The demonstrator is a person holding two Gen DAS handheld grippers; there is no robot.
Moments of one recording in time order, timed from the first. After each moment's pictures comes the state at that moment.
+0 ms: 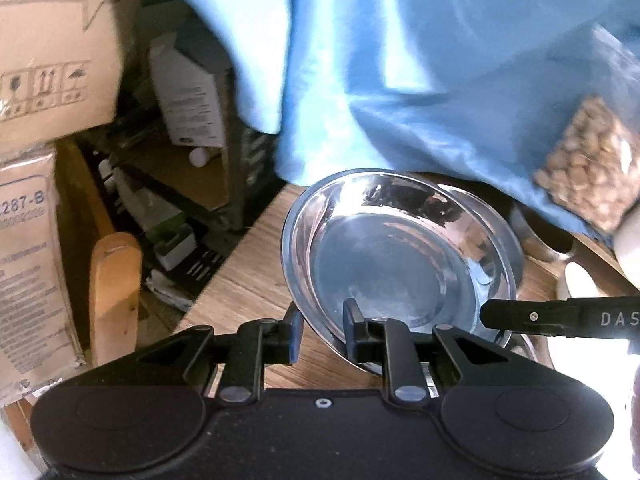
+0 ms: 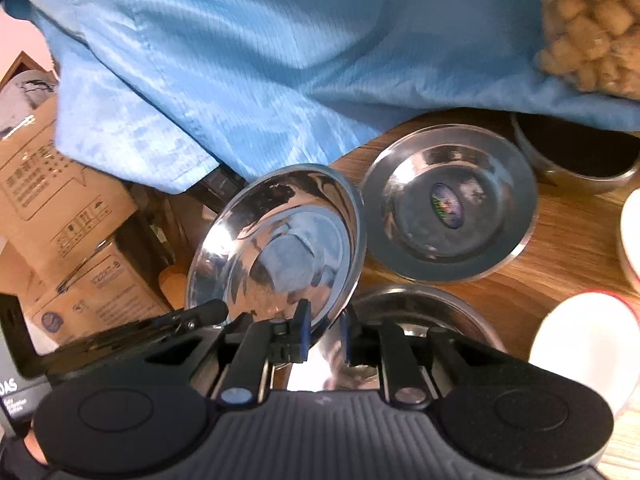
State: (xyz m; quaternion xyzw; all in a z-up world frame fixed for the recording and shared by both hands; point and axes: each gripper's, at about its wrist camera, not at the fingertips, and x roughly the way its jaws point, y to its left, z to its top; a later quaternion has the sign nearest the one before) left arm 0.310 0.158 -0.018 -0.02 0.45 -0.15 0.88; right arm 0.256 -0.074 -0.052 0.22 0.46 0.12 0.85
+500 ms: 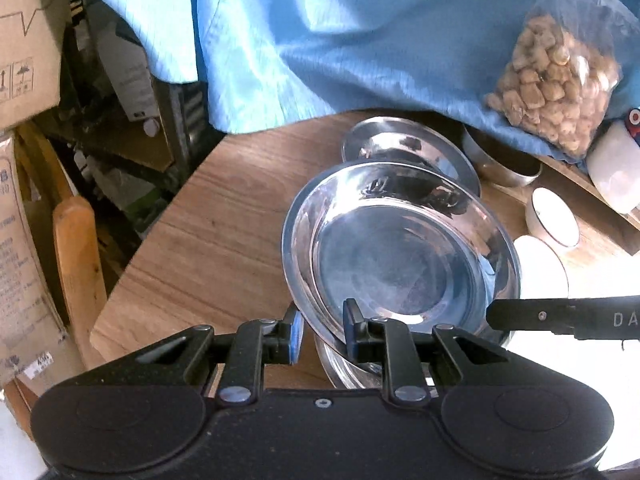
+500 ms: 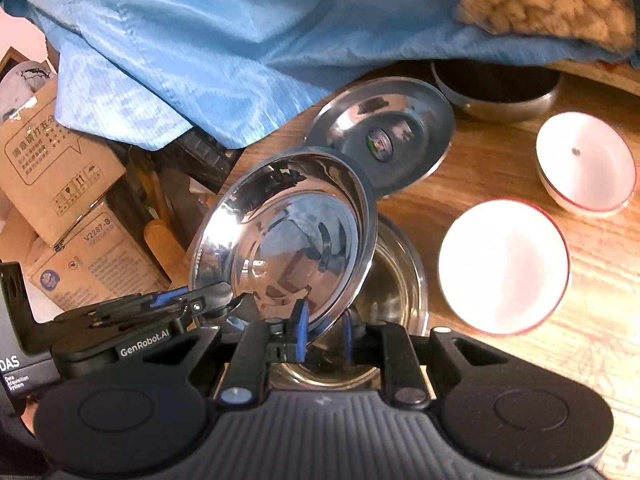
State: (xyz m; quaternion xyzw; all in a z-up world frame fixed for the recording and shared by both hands) left arm 0.268 0.110 -0.029 0.02 0.49 -0.17 0.85; right arm 0.206 -0.115 -0.065 0.23 0.50 0.11 0.83
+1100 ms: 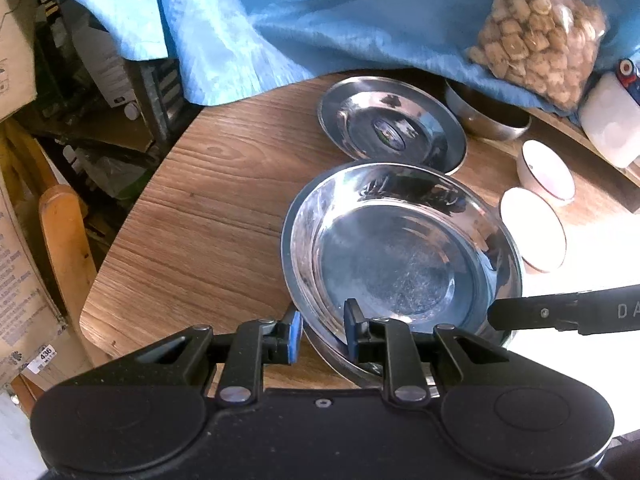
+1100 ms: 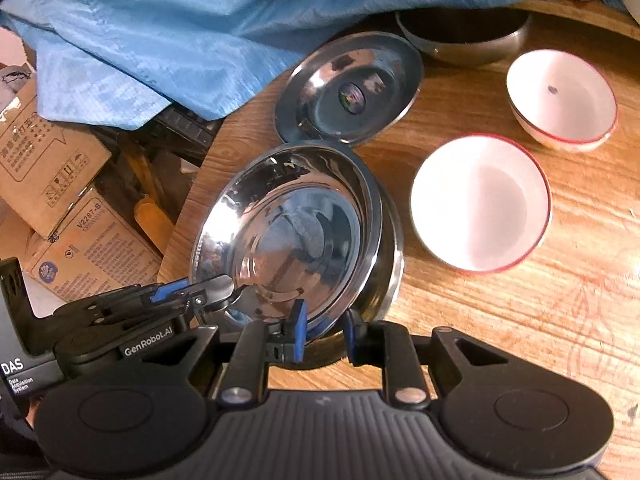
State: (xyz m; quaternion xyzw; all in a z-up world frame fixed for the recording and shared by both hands) left arm 0.255 0.097 -0.036 0.07 0.52 -0.19 0.83; right arm 0.187 -0.127 -0.078 0.26 0.54 0.11 0.79
